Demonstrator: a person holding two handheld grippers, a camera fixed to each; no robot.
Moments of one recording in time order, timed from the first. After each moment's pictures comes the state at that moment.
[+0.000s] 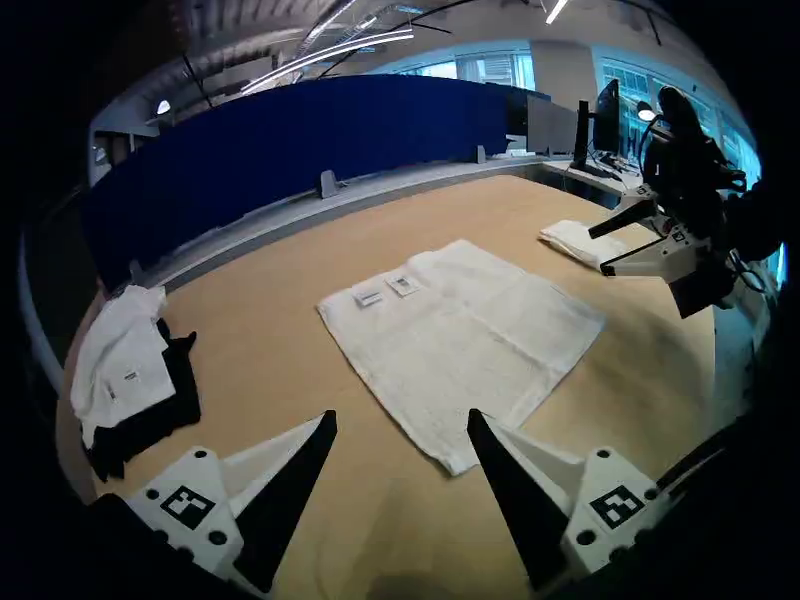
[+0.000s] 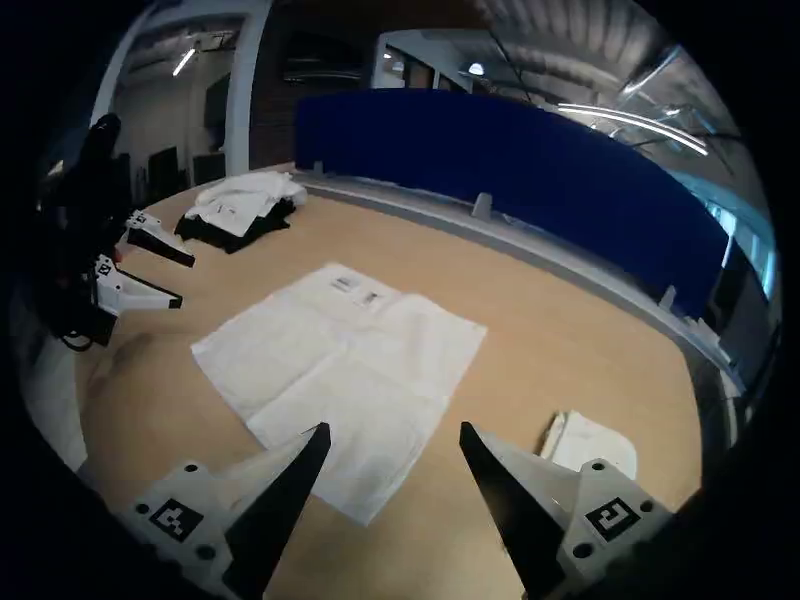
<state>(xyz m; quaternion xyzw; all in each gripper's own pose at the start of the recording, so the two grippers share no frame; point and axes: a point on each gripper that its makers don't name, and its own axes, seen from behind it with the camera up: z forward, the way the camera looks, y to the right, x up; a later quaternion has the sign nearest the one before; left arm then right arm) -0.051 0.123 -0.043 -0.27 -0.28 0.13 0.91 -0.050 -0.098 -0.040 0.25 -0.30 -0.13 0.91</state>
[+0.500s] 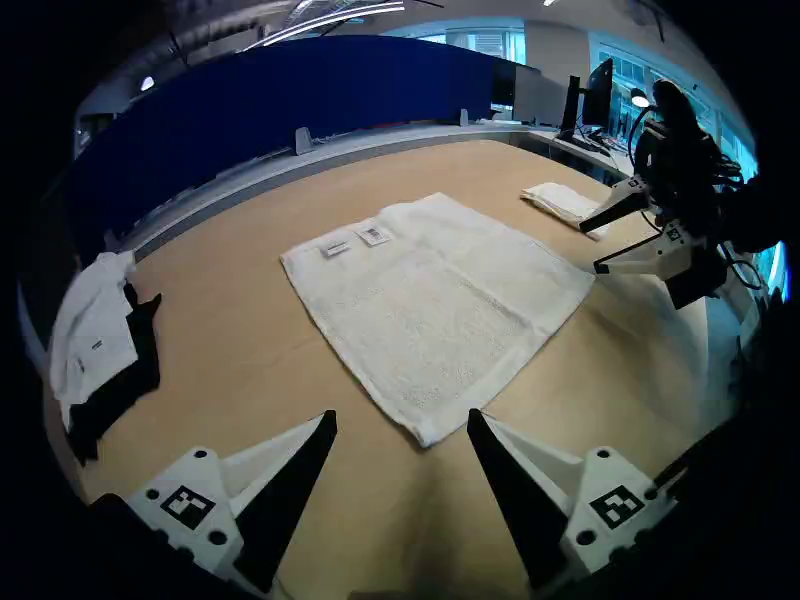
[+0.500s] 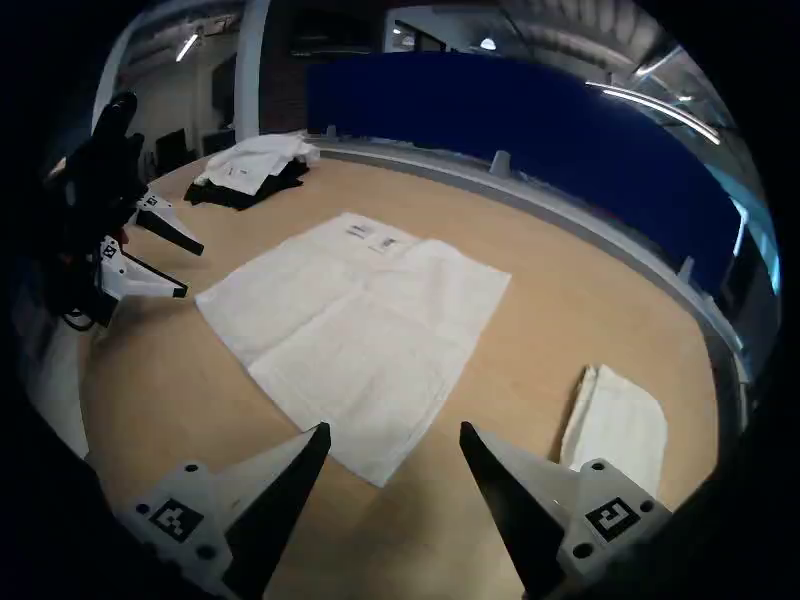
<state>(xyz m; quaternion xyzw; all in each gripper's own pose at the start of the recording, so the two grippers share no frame) -0.096 0.137 -0.063 -0.30 -0.34 0.13 0.88 -0.095 -0.091 -0.064 0.27 -0.34 -0.13 0.89</state>
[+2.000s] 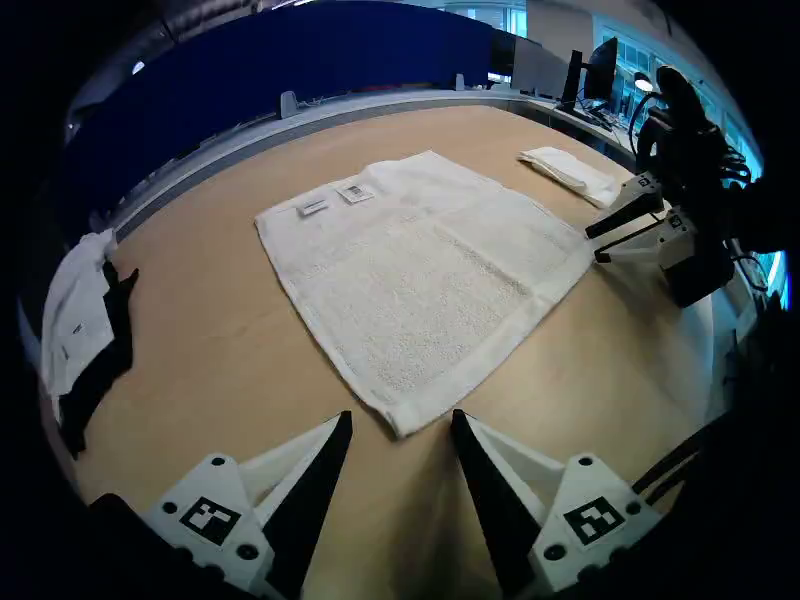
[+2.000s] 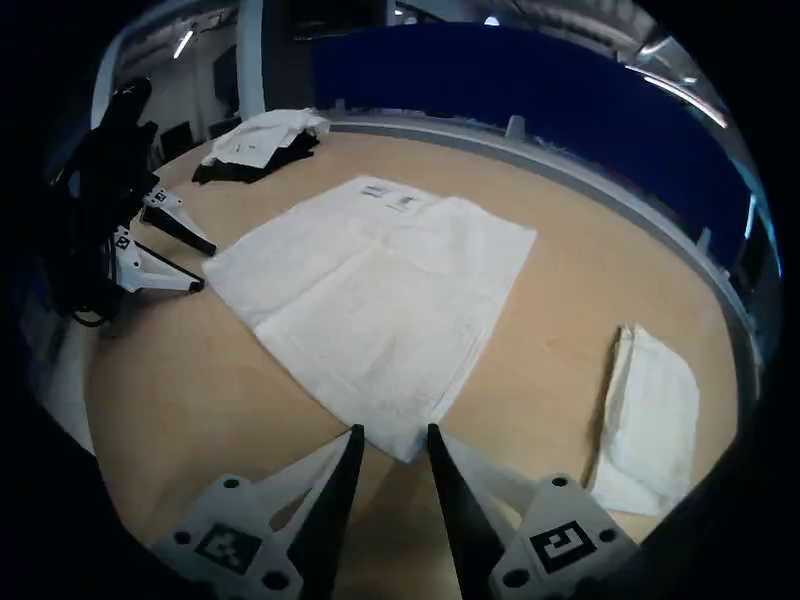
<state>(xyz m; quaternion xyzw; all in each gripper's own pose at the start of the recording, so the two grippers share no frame) -0.129 0.148 -0.076 -0.30 -0.39 0.14 0.86 -0.129 -0.094 -0.094 0.28 -0.38 -0.12 0.87</state>
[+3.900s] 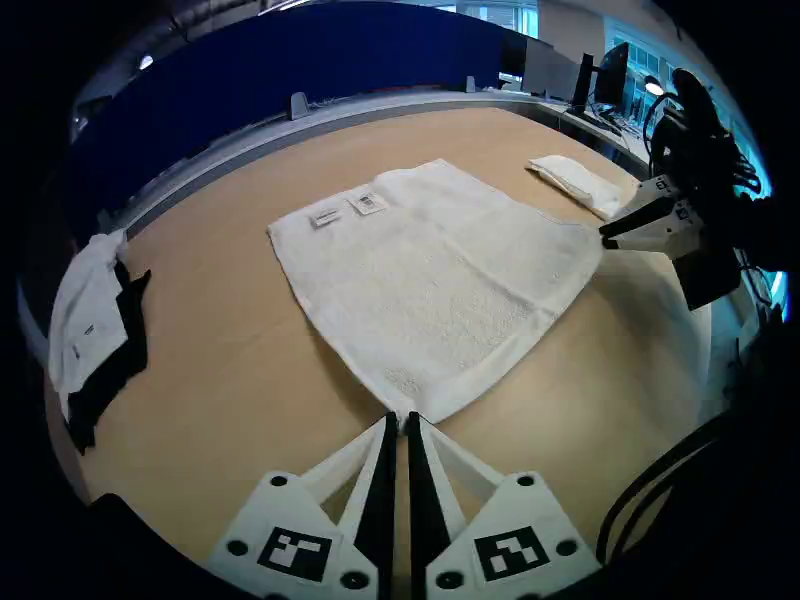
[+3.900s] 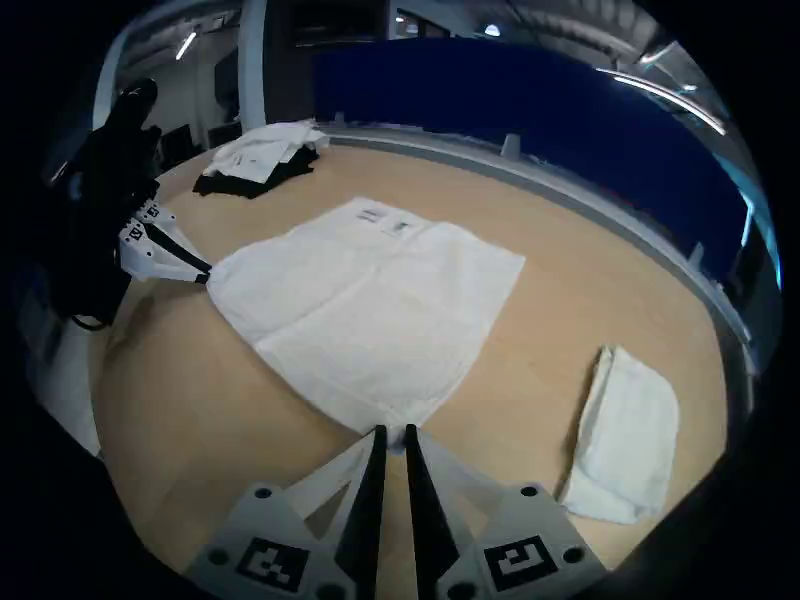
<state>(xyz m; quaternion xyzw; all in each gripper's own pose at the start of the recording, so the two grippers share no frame) -0.102 0.143 -0.077 -0.28 -0.40 0.14 0.86 -0.095 -0.094 -0.082 0.28 -0.36 -0.12 0.88</state>
